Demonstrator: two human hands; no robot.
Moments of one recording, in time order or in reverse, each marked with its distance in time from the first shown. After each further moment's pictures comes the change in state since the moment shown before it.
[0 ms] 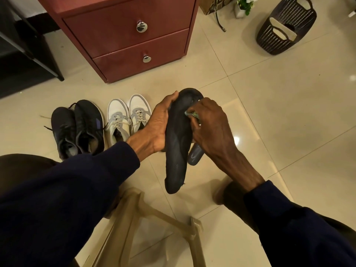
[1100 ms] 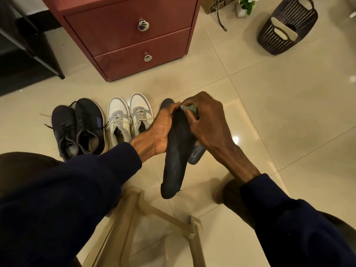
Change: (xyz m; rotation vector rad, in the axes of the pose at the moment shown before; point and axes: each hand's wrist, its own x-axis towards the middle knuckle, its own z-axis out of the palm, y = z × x) left_hand 0.004 -0.011 -0.007 0.026 0.026 -0.028; right_hand 0.017 -0.014 -0.006 0.129 -0.024 0.022
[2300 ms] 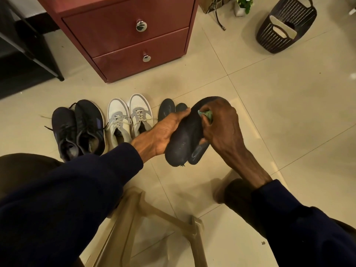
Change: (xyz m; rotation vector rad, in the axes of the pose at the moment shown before) left_hand 0.011 -0.008 -0.004 0.065 -0.123 -0.098; right_hand -0.013 0.014 -0.024 -0.065 -0.107 0.284
